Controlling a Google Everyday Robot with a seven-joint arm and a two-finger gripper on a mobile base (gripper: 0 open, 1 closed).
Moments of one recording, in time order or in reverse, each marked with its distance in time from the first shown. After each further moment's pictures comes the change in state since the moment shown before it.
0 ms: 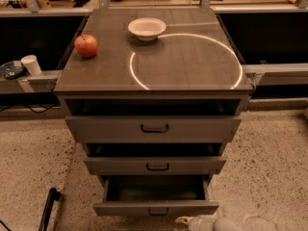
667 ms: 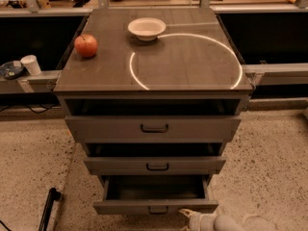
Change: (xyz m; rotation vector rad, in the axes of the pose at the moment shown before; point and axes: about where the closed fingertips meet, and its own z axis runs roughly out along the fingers) arm 0.017 -0.035 0.010 0.076 -0.002 -0.004
